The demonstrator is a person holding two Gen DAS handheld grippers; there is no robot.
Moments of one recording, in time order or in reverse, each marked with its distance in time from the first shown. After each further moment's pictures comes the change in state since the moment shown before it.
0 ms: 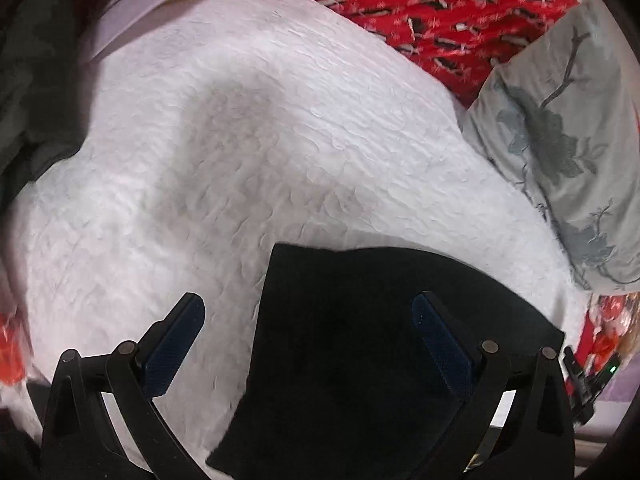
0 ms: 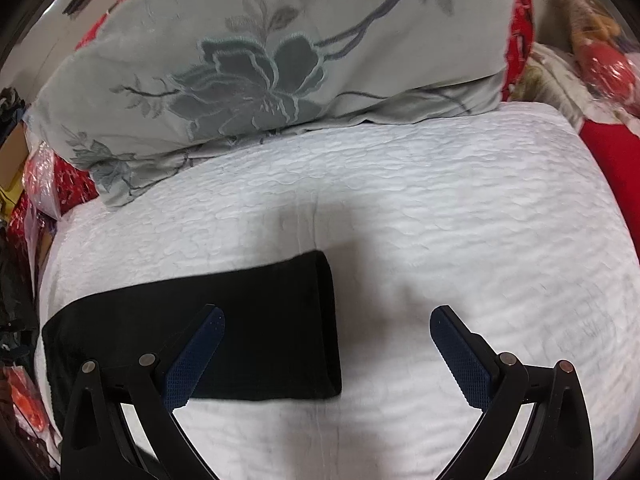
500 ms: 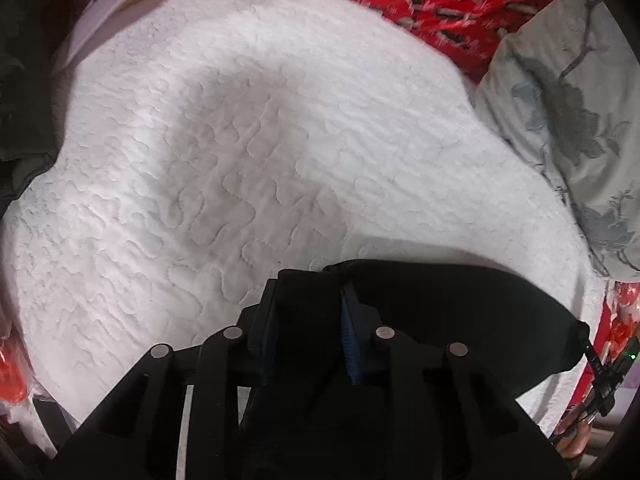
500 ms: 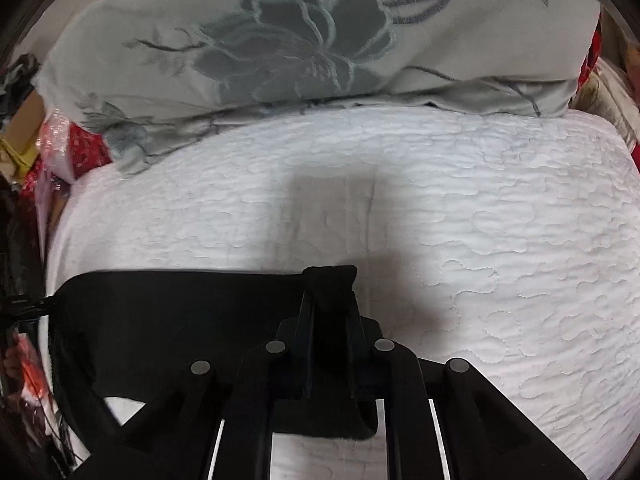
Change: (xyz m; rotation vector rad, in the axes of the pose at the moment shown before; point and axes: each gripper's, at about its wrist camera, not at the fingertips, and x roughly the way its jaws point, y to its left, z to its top) left arm 0.019 -0.011 0.009 0.041 0.018 0.018; right arm 0.017 0.019 0.011 -0.103 0.056 0.085
